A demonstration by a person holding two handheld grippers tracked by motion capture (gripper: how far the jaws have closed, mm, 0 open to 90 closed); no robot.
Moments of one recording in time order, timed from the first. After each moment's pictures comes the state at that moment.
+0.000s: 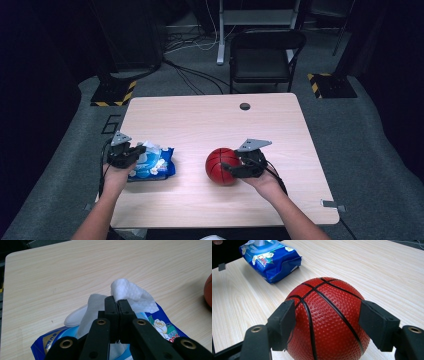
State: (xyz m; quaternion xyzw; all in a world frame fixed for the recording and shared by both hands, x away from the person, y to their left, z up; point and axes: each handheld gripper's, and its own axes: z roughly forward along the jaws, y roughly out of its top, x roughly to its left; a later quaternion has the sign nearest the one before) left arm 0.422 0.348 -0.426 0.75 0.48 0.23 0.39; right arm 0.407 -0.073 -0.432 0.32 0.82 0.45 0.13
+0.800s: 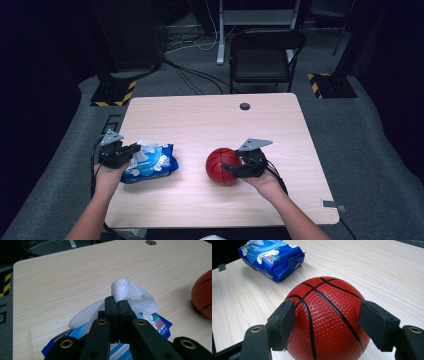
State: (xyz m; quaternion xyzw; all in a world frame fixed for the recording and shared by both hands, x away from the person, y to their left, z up) left arm 0.408 0.357 -0.404 0.75 0.47 0.23 0.41; right arm 0.408 -0.074 -0.432 0.33 0.82 0.45 0.12
